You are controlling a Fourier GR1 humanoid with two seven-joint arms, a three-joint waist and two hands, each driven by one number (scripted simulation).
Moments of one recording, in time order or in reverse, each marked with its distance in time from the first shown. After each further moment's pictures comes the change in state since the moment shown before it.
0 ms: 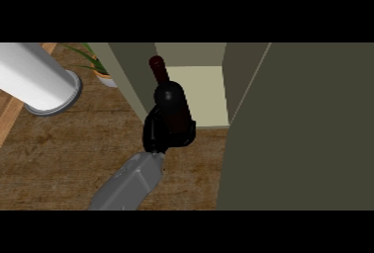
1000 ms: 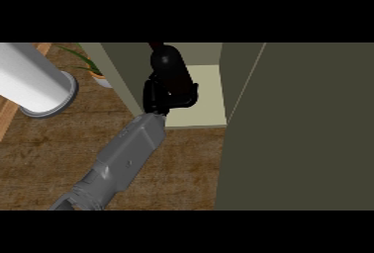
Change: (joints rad) left arm -0.354 0.000 0.103 0.316 0.098 -0.007 0.058; right arm 0.006 0.002 -0.004 0.045 -0.015 0.021 -0.054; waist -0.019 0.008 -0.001
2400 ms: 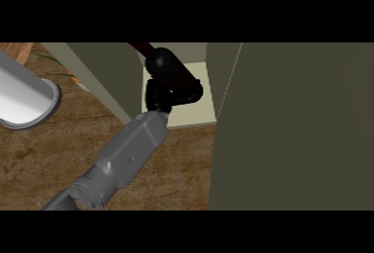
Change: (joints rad) left arm -0.045 0.003 -0.124 0.040 0.144 0.059 0.012; right arm -0.056 0.017 0.042 0.062 -0.002 0.018 -0.047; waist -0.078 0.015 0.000
